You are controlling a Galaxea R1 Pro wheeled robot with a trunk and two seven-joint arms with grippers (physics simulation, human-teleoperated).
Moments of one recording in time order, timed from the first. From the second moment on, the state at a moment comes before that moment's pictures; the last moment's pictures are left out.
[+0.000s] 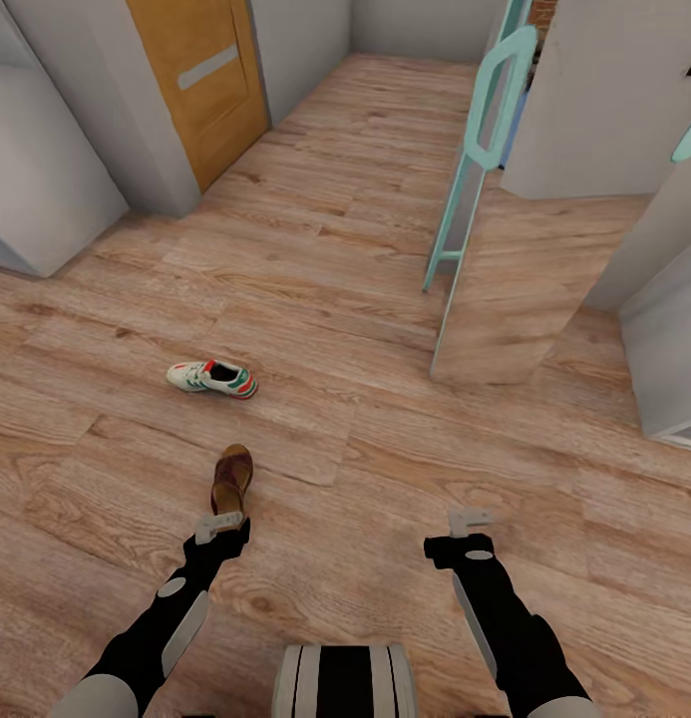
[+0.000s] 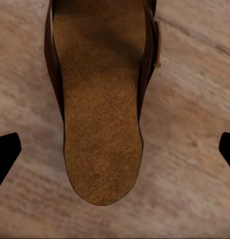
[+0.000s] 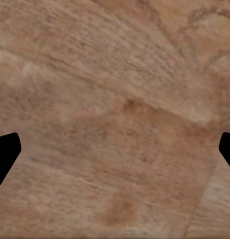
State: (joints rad) left arm -0.52 0.06 -0.13 -0.67 0.32 -0.09 0.07; right arm -0.43 0.07 0.06 -1.07 0.10 0.57 -0.16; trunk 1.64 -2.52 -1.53
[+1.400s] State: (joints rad) left arm -0.52 0.07 -0.13 -0.67 0.32 -0.09 0.07; right arm -0.43 0.07 0.06 -1.35 -0.01 0.56 -0.16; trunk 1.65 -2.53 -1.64
